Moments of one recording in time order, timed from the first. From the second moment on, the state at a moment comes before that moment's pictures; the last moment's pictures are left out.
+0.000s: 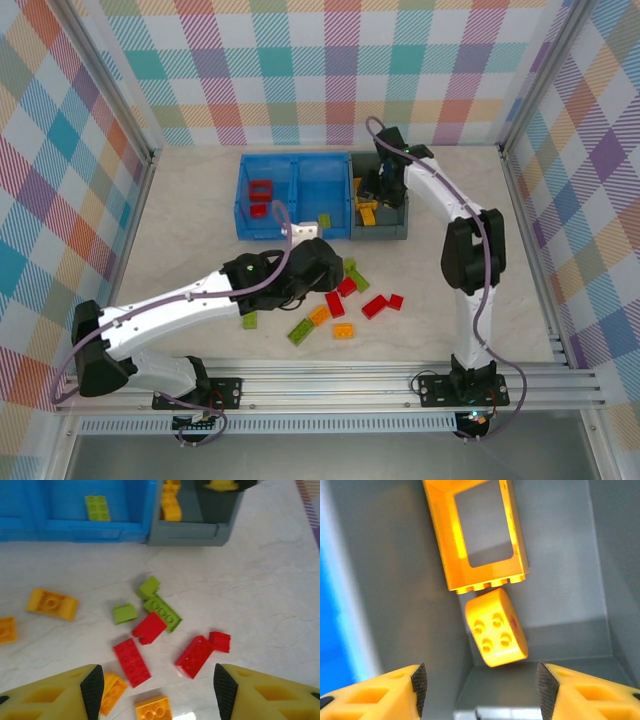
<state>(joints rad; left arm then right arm) -1.12 1.31 1.24 -0.80 -0.44 -0.94 0.35 2.07 1.89 -0.96 -0.09 0.58</state>
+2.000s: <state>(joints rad) -0.67 1.96 1.93 -1.01 -0.19 -0.63 0.84 1.12 1.24 -0.72 0.27 0.65</state>
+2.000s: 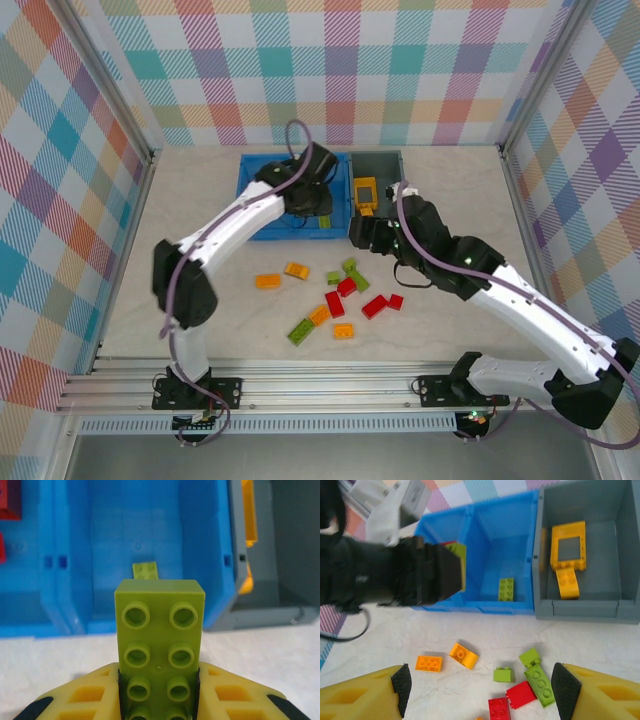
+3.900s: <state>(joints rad) -0.72 0.66 1.03 -1.01 -0.17 -0.90 0.88 2.01 1.59 -0.82 -0.13 0.05</state>
